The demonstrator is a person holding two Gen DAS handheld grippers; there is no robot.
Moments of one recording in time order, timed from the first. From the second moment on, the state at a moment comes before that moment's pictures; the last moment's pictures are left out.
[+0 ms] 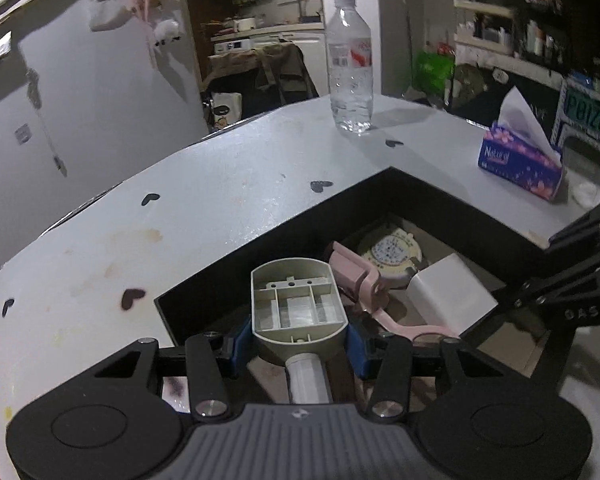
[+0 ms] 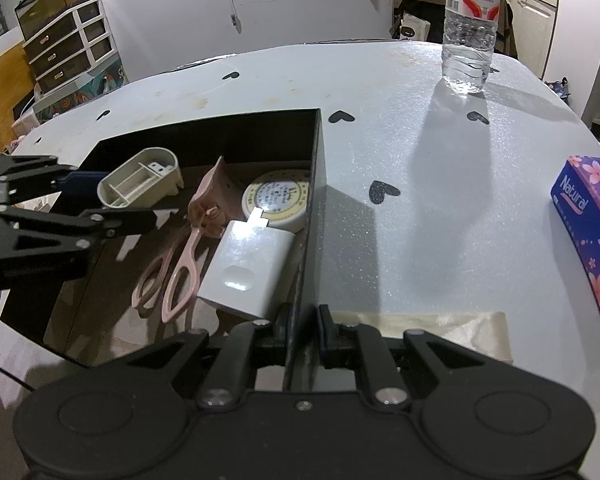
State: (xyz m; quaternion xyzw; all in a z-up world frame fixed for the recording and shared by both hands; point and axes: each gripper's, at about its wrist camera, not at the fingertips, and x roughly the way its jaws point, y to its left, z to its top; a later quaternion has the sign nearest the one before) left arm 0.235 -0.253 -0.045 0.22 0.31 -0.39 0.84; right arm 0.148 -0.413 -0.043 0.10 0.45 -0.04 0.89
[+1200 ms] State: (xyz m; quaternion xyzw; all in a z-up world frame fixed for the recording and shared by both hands) left arm 0.219 -0.253 -0.020 0.19 0.34 -0.41 0.83; right arm 0.148 -0.412 -0.042 0.10 0.45 -0.04 0.89
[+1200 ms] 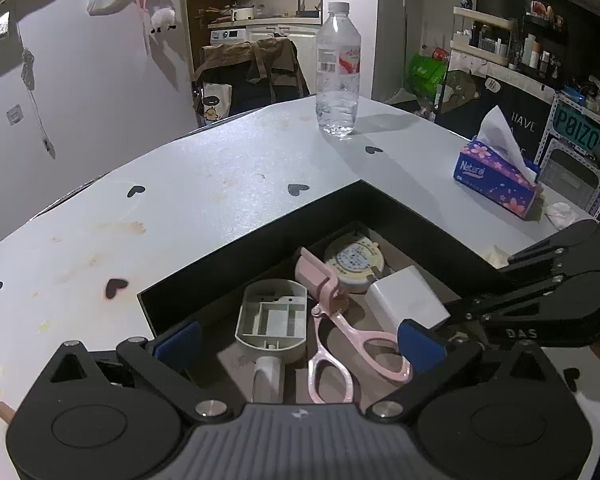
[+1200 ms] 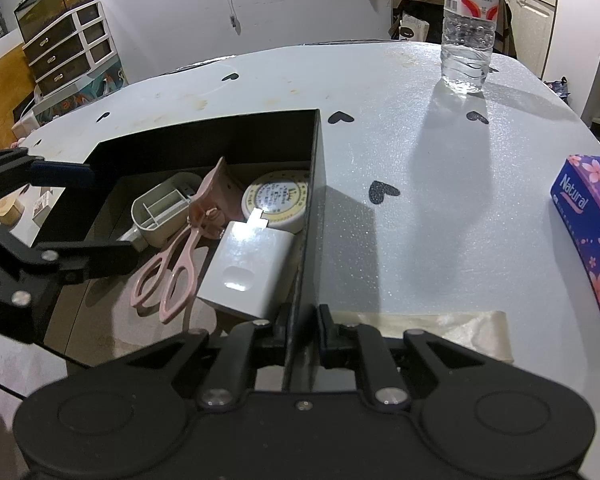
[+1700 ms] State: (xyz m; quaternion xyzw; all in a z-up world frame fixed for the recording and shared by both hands) left arm 0.192 -0.221 -0.001 0.18 0.35 -0.40 0.83; right arm 0.148 -0.412 -0.042 0.10 0.45 -0.04 0.89
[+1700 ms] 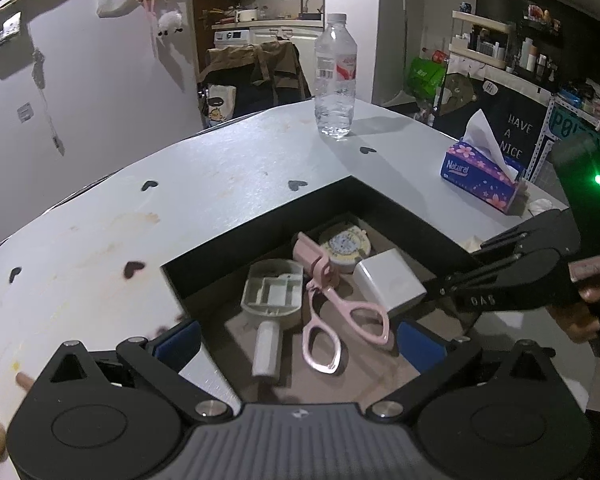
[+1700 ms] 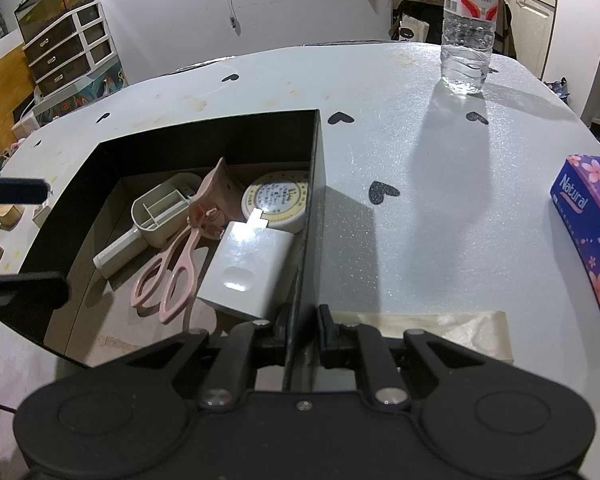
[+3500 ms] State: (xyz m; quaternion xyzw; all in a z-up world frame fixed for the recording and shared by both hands) left arm 0.238 0.049 -0.064 0.03 0.38 -0.05 0.92; right arm 0.149 -0.411 -0.043 0.10 0.45 -0.04 0.88
